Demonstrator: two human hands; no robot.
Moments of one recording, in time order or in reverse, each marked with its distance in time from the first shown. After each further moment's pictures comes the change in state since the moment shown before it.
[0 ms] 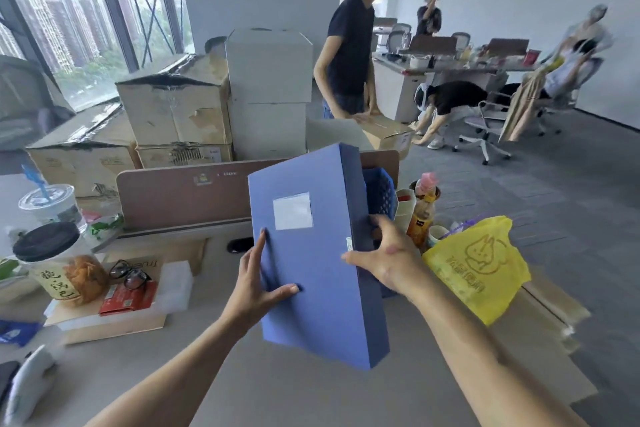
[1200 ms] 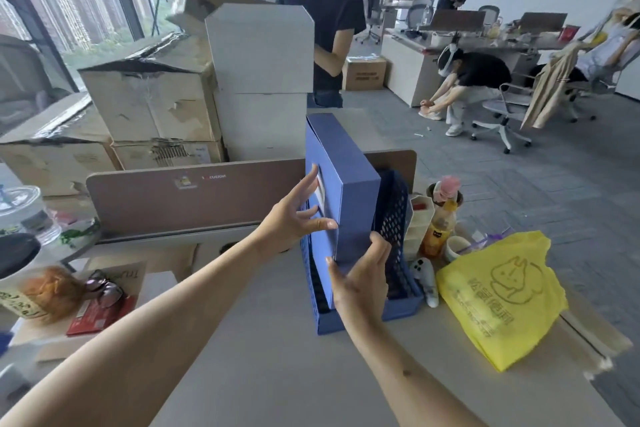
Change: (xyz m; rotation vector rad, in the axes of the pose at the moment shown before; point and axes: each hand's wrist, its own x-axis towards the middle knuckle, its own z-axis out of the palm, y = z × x) left_hand 0.169 0.069 0.031 -0.280 -0.311 0.046; right_hand 0.098 0.061 0.093 0.012 0.476 -0.075
